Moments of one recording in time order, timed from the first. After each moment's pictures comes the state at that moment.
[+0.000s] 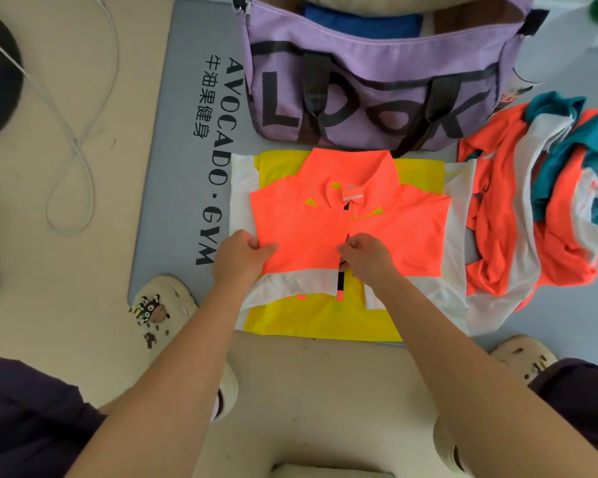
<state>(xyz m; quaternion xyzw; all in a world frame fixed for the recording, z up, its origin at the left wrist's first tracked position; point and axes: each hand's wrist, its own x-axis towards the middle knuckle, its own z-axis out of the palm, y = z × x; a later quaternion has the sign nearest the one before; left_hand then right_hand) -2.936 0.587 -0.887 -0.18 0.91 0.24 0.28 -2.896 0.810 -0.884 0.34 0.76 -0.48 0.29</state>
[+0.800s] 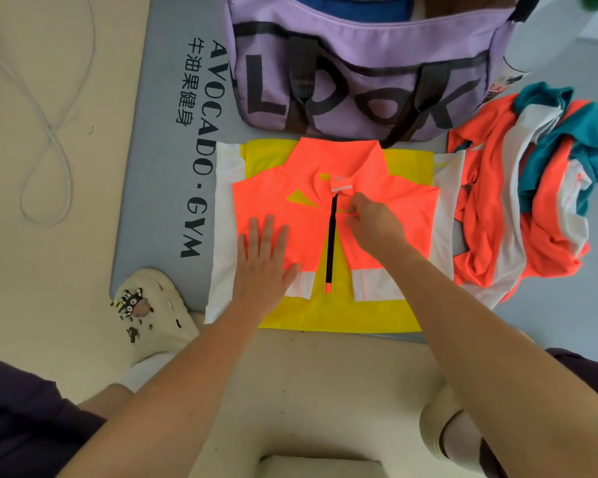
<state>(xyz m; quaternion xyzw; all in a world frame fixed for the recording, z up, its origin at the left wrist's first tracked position) -2.877 0.618 -0.906 0.19 0.96 0.06 0.19 -2.927 0.850 -0.877 0.14 0.92 -0.26 0.25</state>
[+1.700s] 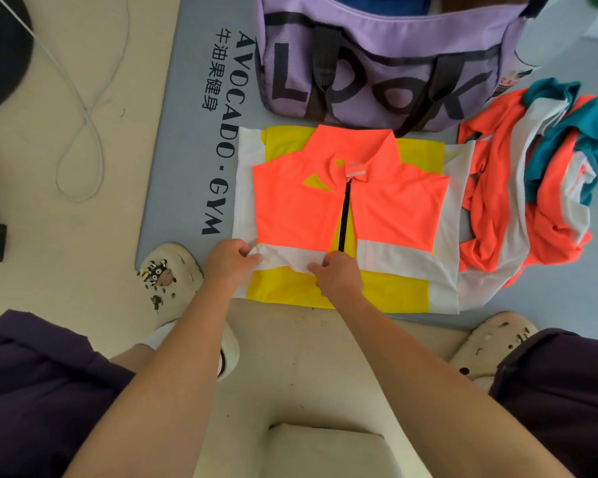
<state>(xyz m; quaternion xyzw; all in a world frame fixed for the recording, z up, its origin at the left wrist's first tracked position) -2.884 0.547 -0.879 -0.13 0.89 0.24 0.35 -2.835 0.747 -0.880 0.32 0.81 -0.35 0.34</state>
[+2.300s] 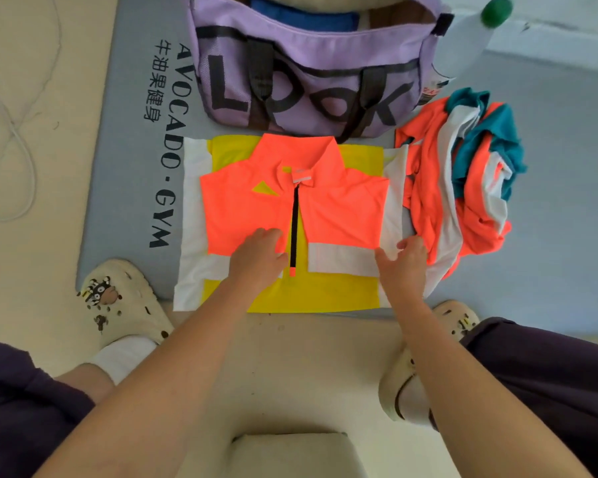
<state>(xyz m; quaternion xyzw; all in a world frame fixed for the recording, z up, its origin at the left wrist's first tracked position) -2.882 0.671 -0.869 0.09 0.91 0.22 0.34 -2.799 0.913 -0.853 0.44 0.84 -0.30 0.06</state>
